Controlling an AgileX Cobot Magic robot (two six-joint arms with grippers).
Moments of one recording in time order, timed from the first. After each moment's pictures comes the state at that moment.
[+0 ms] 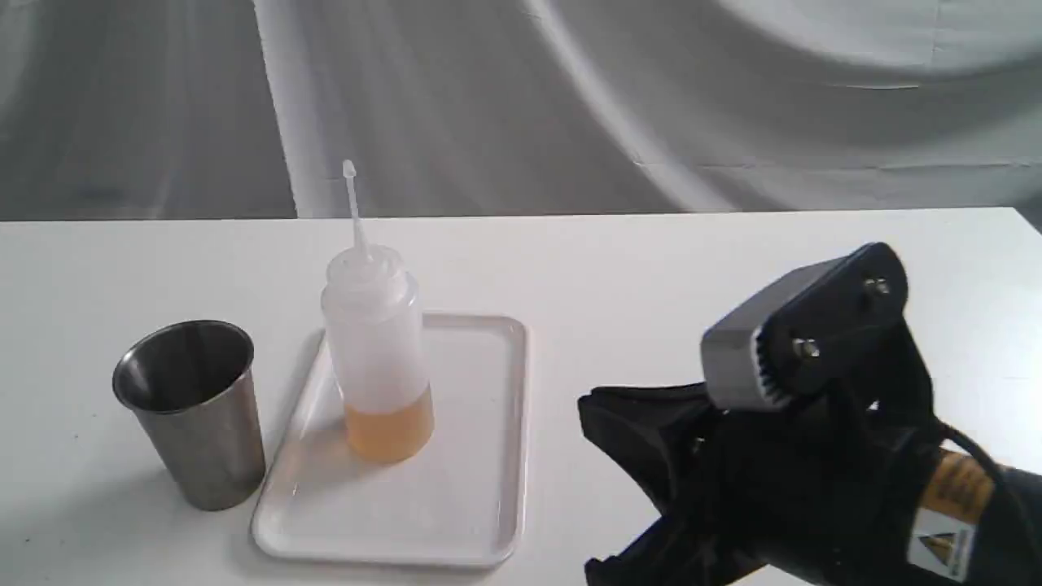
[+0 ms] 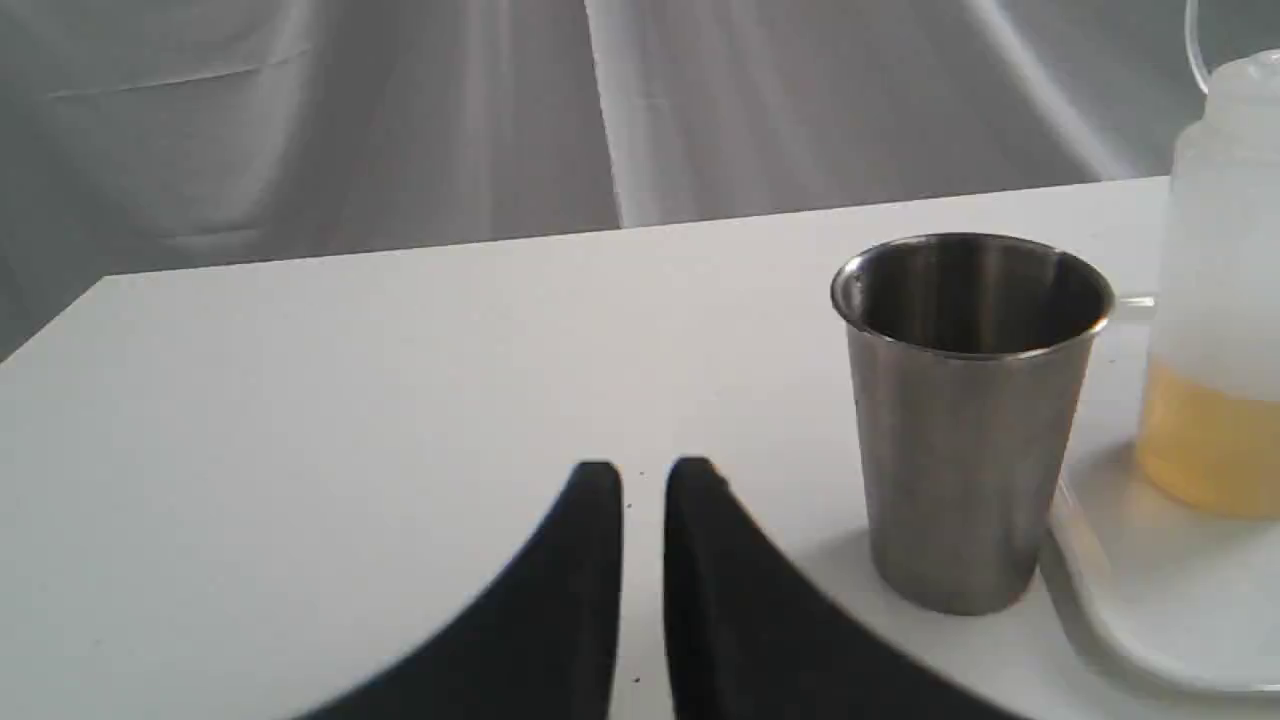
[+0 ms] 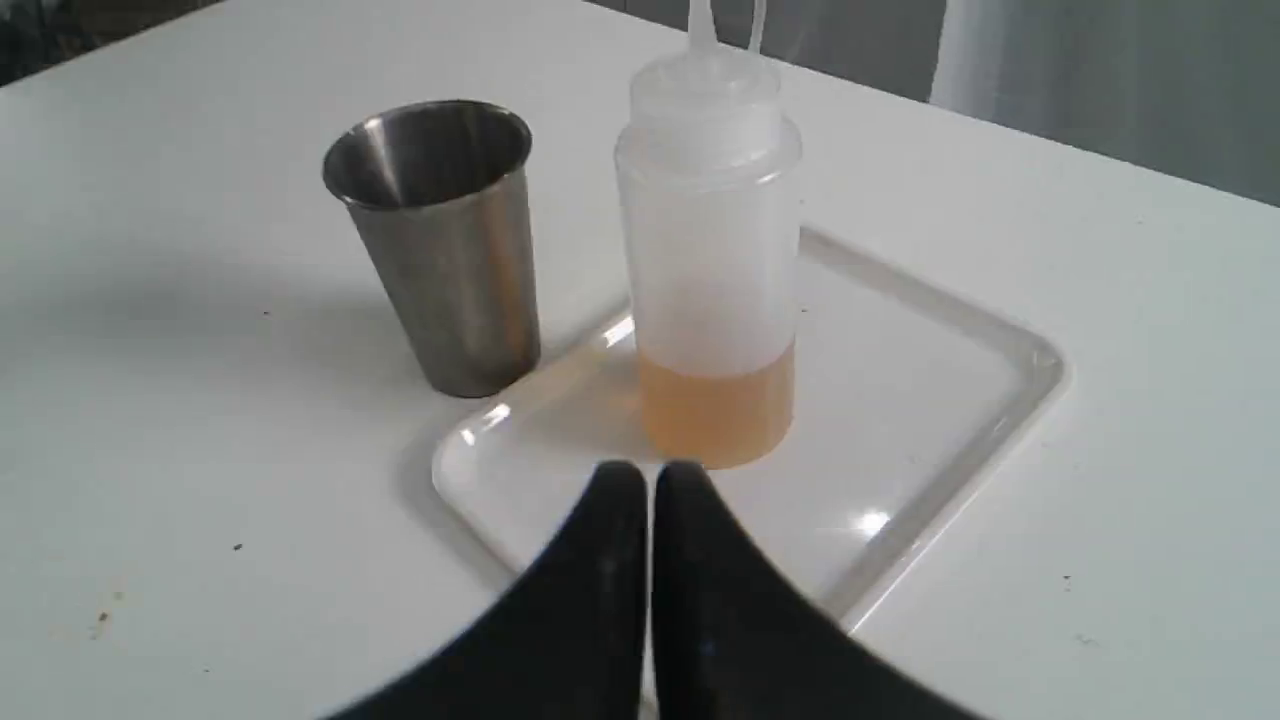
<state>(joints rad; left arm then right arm) 0.08 0.00 0.00 0.04 0.27 0.06 0.67 1.18 -0.51 0.25 -0.22 -0.16</state>
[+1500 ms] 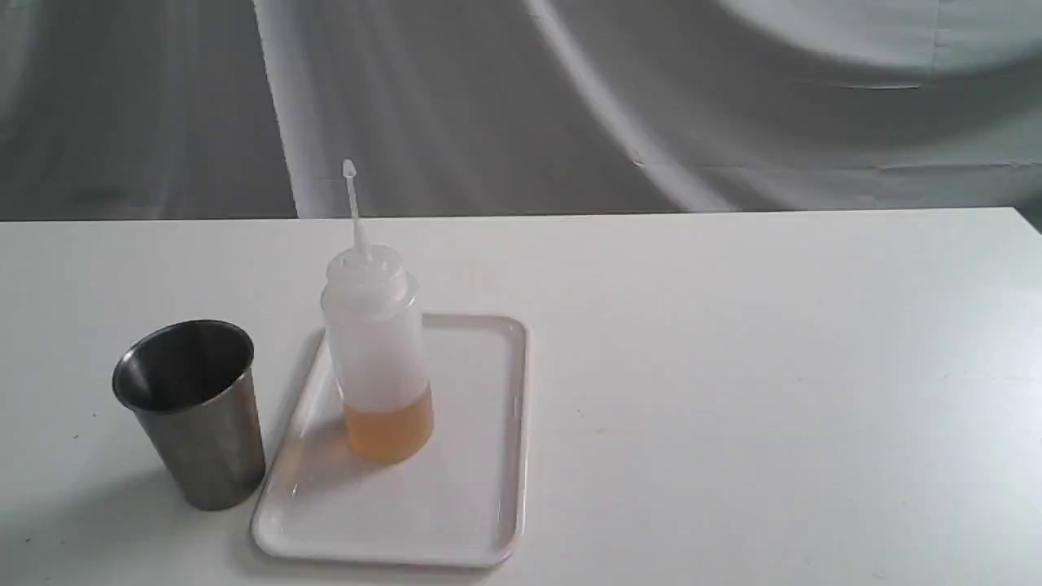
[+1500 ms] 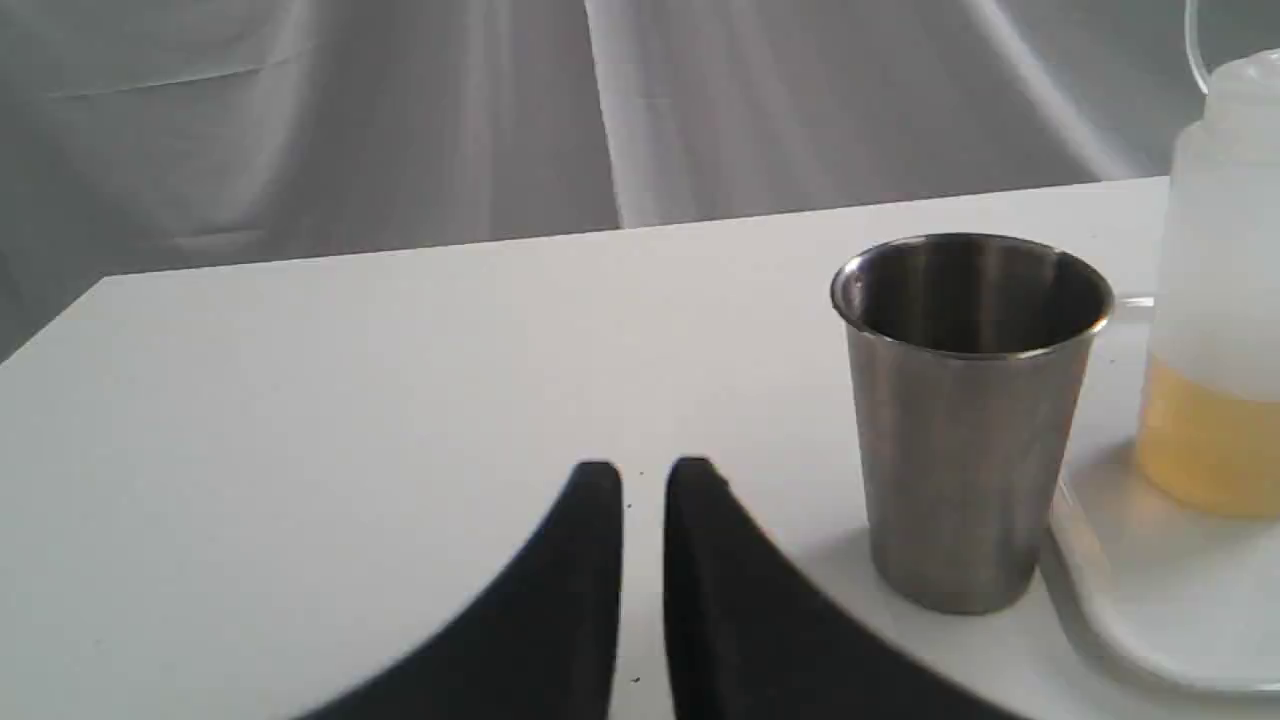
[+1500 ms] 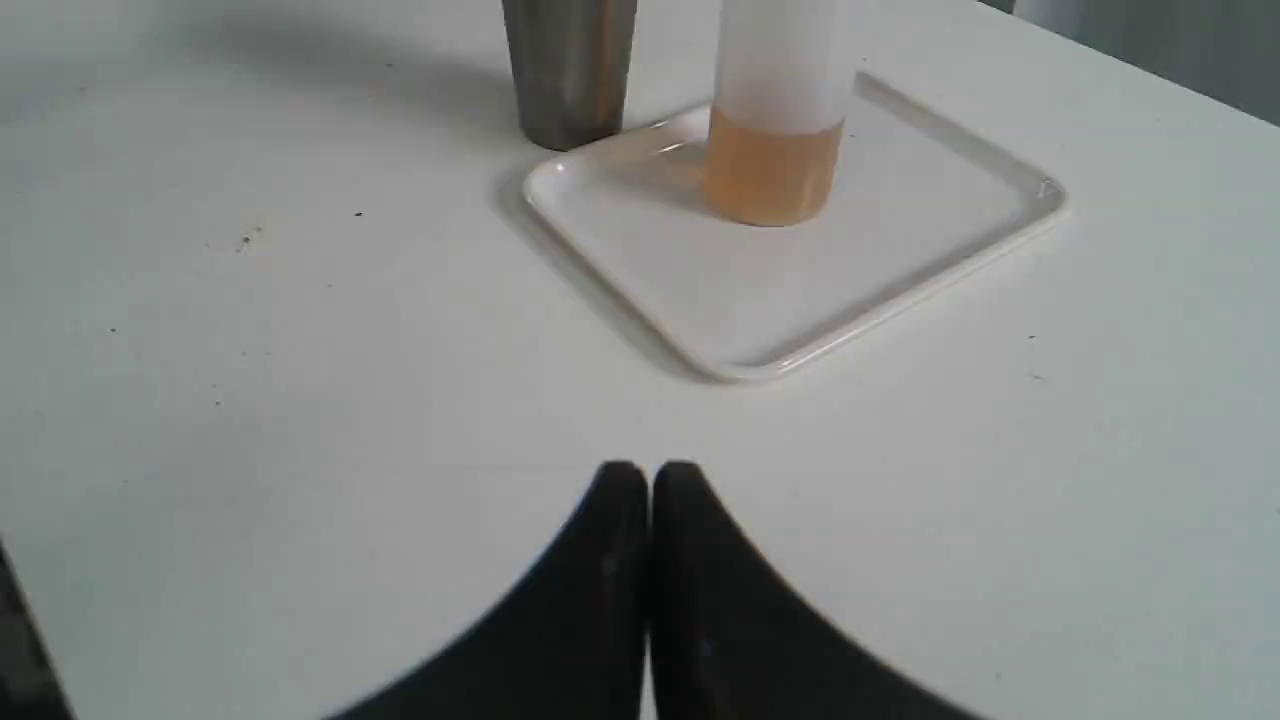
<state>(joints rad) 0.08 0.00 0.00 0.04 0.27 0.06 0.67 0.49 -0.16 0.13 0.16 -0.20</state>
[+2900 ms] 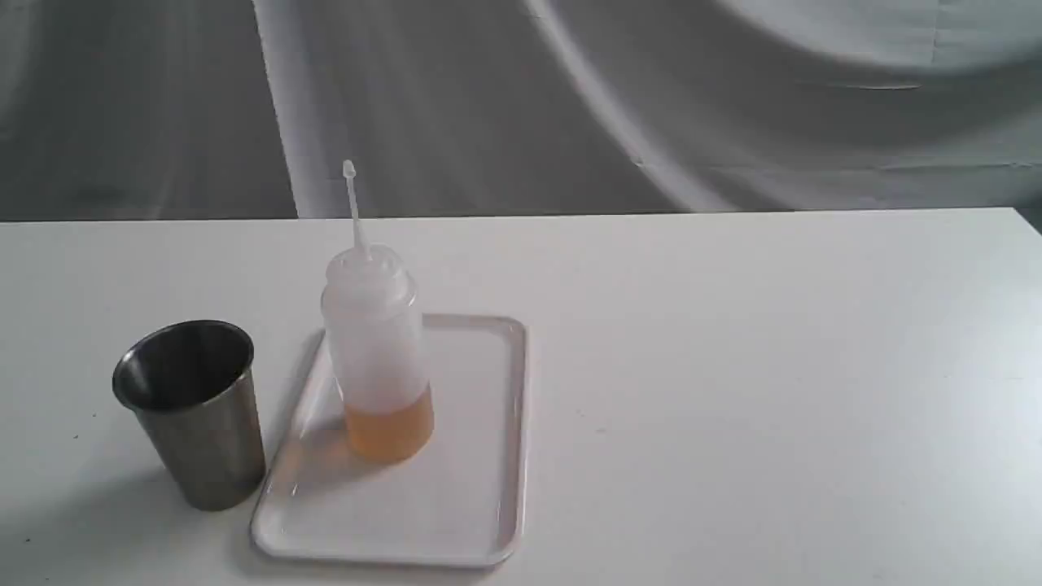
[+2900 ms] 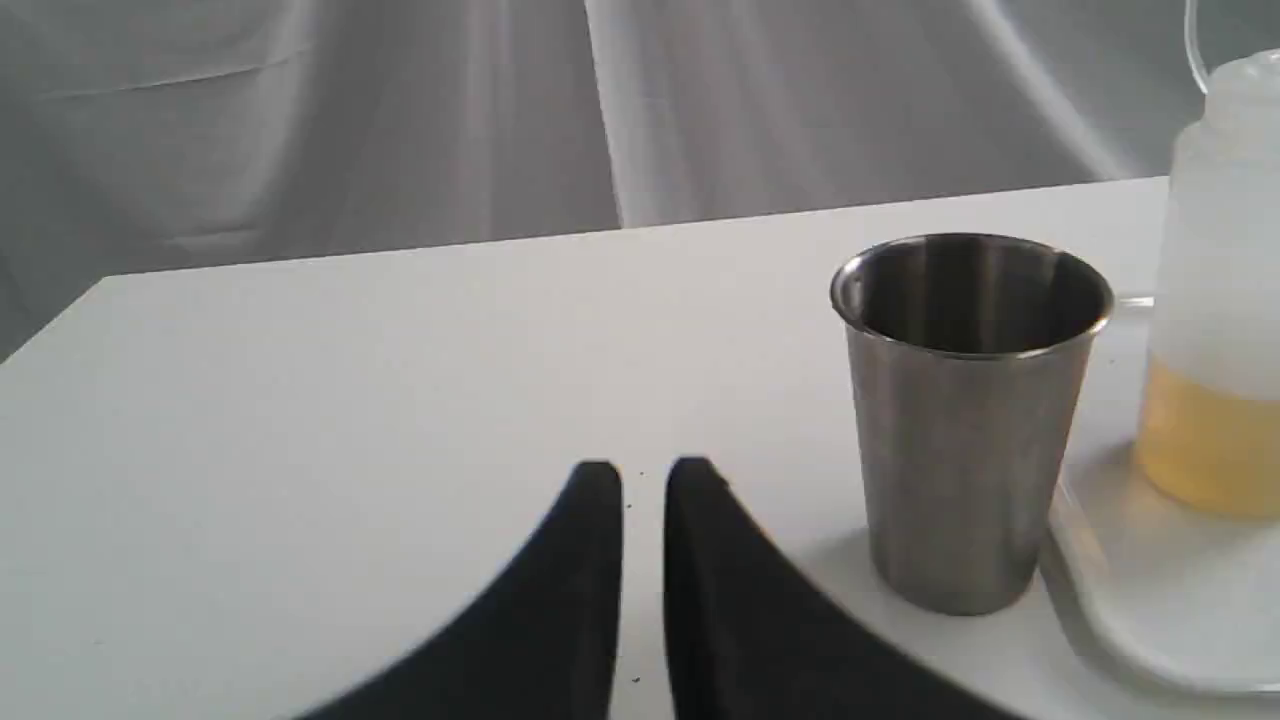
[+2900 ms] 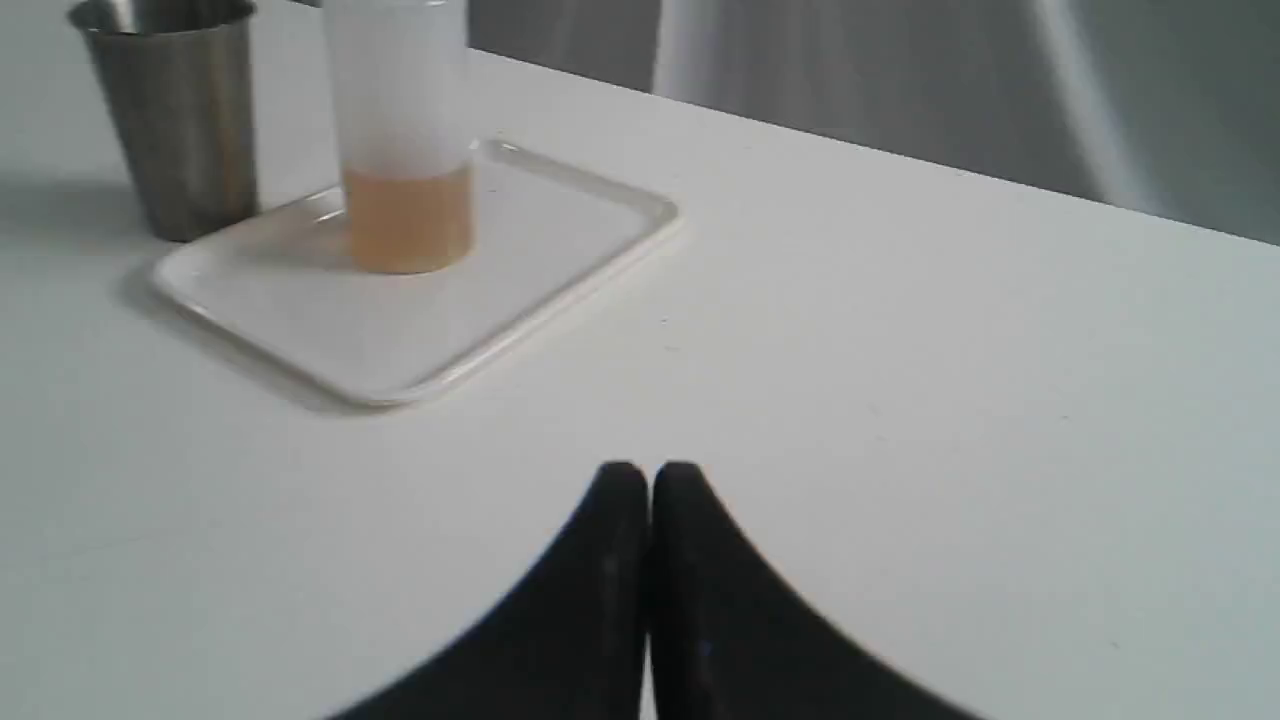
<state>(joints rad) 0.08 0.00 0.00 0.04 0.27 0.06 0.31 0.01 0.00 0.13 0.33 -0.20</state>
